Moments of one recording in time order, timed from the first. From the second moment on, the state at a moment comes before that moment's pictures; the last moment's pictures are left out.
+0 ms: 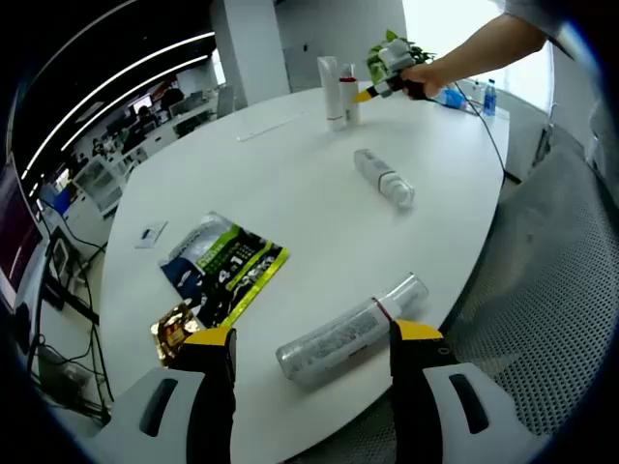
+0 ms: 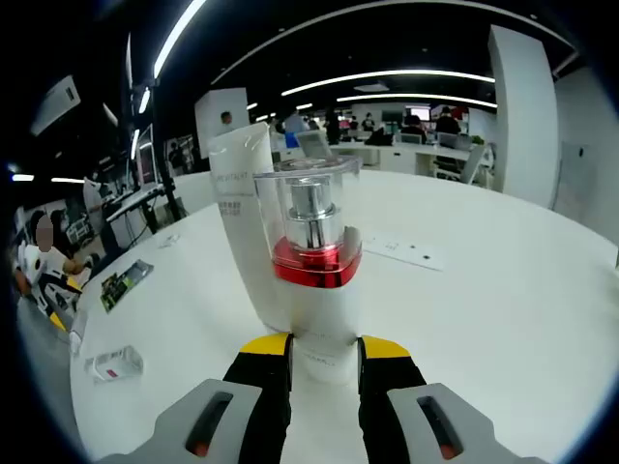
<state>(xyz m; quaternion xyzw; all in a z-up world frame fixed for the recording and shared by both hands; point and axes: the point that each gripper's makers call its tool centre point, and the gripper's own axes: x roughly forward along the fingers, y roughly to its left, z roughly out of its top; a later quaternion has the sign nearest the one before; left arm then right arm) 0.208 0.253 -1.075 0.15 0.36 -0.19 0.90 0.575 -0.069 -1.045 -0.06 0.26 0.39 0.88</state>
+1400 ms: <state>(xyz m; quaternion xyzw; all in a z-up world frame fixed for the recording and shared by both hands) 0.210 0.252 -1.071 0.15 0.35 -0.20 0.90 0.530 -0.070 -1.049 0.03 0.30 0.35 0.89</state>
